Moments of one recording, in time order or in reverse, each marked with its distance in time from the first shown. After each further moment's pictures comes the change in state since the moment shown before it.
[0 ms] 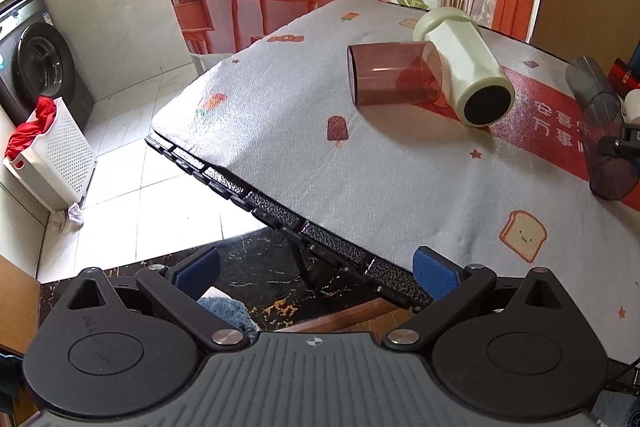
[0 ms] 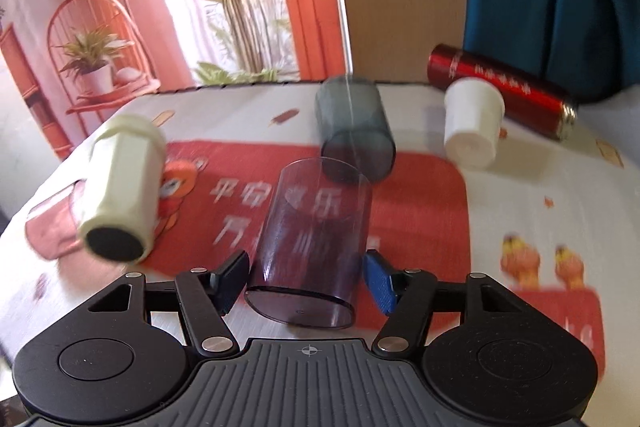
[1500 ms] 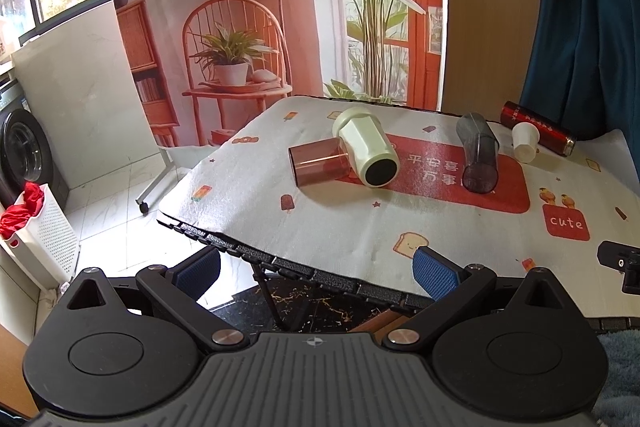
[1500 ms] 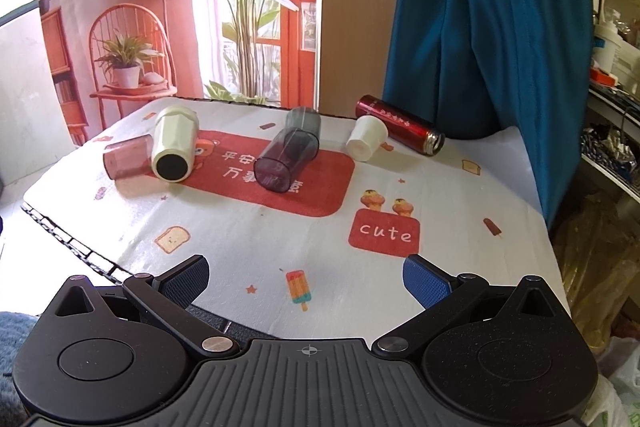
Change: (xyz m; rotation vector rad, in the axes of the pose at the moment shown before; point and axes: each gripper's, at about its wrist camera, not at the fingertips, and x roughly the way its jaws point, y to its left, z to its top) left arm -0.160 -0.008 -0.037 0.135 -0.263 -0.116; right arm -0.255 -0.015 -0.098 -0.156 -0.117 -0.122
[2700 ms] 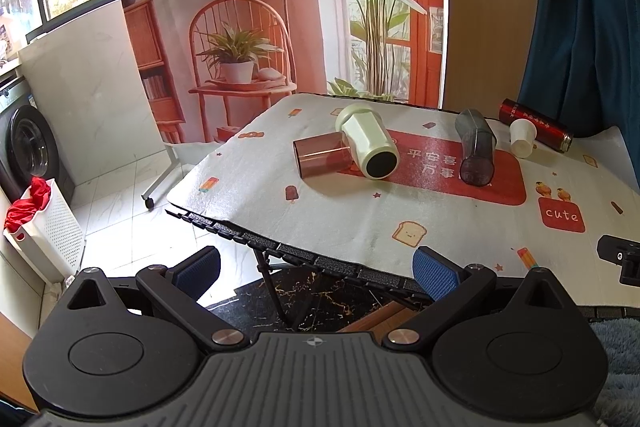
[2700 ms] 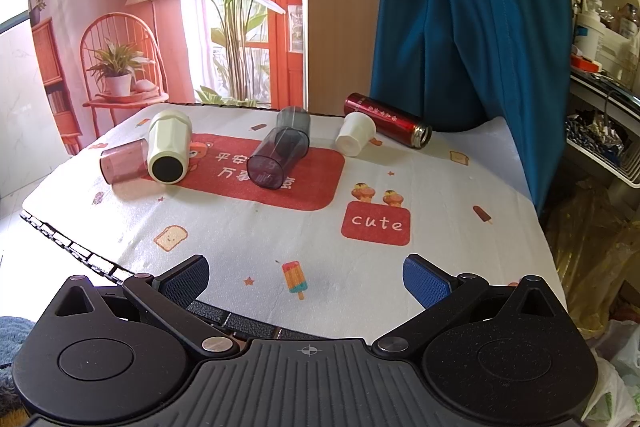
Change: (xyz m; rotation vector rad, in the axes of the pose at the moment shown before) left arm -0.024 0.000 -0.013 -0.003 0.001 0.006; right arm -0.022 -0.008 -0.012 0.041 -0.020 -0.014
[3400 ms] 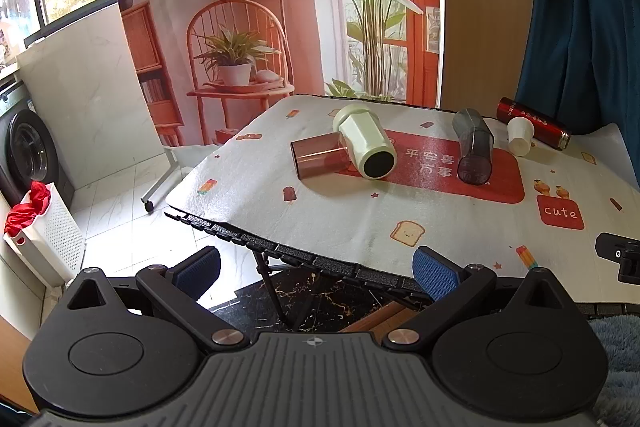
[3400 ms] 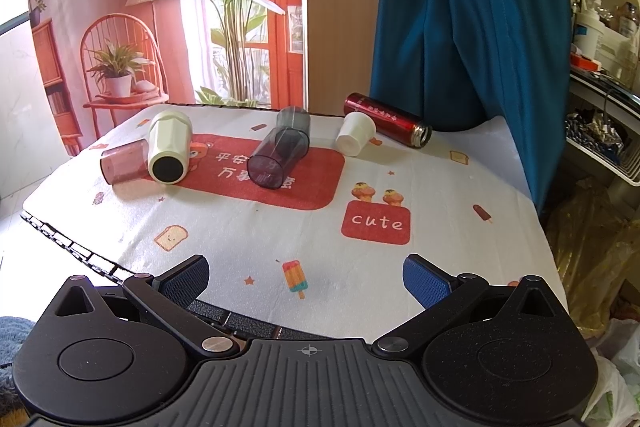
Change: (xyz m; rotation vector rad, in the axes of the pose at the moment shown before) left arm -0.001 -0.001 -0.001 0.010 -0.003 -0.002; right arm 0.000 0.000 0.000 0.000 -0.001 0.000
